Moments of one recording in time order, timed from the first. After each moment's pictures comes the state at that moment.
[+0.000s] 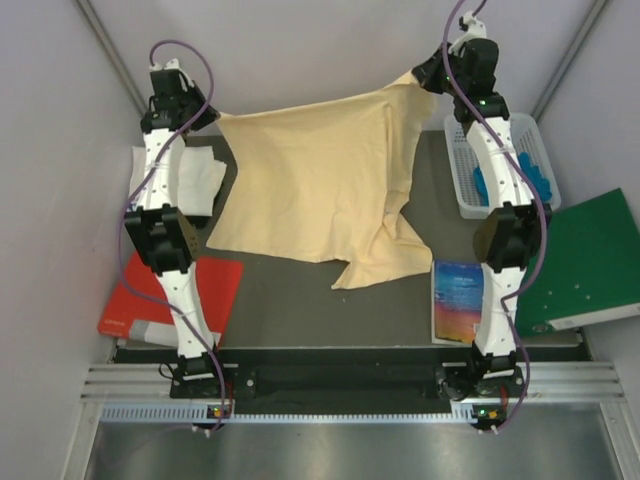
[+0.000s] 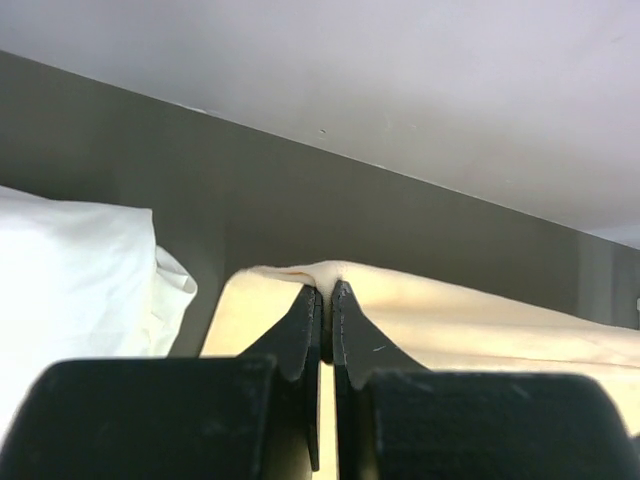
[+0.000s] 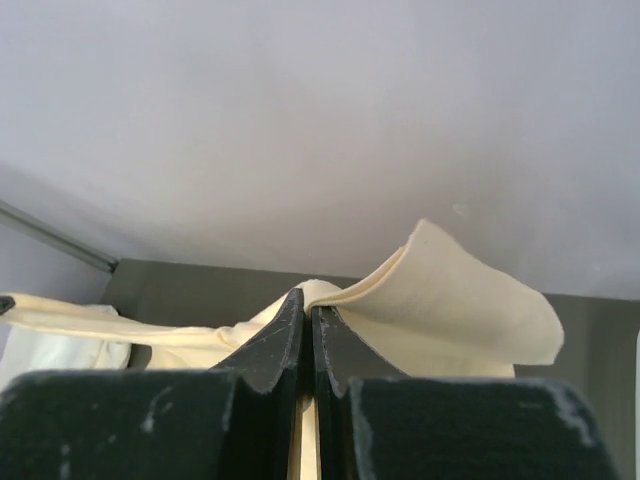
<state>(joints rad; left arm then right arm) 0.12 2.24 2.36 -0.58 0.21 -0.42 0.12 2.20 2.39 -0.28 -0.26 0.42</state>
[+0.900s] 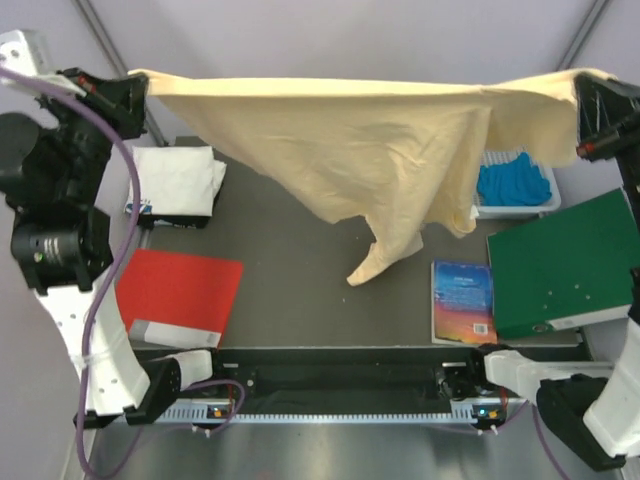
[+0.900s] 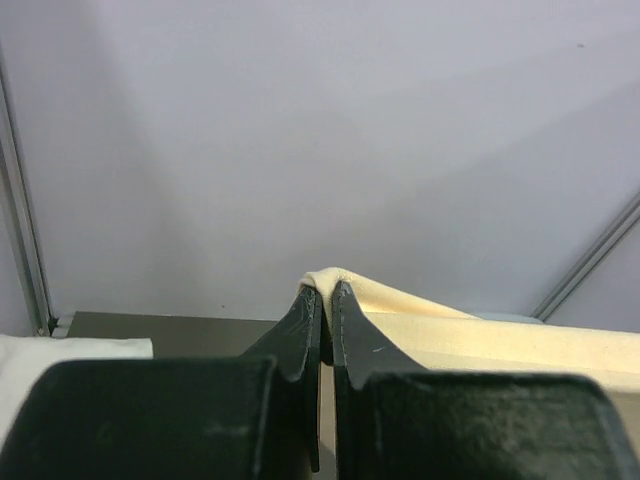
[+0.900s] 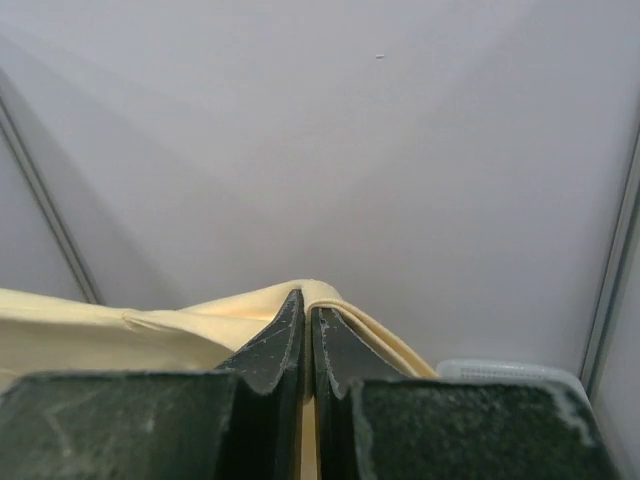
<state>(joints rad) 0.09 1.26 2.18 -0.68 0.21 -0.36 0.15 1.12 2.22 -0.68 -0.04 0.15</state>
